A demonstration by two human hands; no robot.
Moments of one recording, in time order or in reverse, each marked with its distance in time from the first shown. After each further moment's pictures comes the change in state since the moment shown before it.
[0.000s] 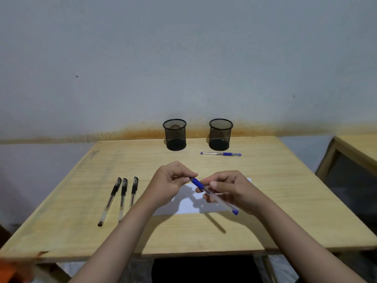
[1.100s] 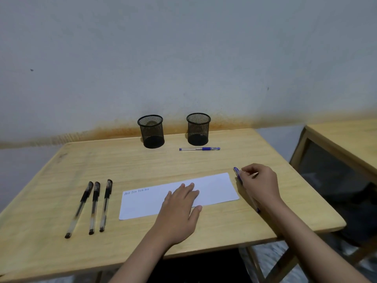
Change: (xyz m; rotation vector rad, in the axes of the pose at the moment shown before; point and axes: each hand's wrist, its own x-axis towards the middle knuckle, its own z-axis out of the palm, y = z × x) left_hand -0.032 -0.031 0.093 0.628 -0.268 -0.024; right_hand -0.028 0.046 -0.097 -0.664 1.001 0.050
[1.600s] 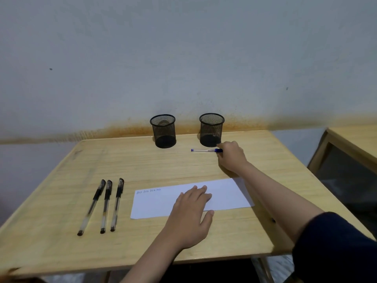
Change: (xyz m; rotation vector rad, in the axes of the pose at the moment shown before) left_hand 0.004 -0.003 0.003 -0.002 0.030 0.030; right_hand 0.094 -0.039 0.105 -0.579 -0.268 -0.450
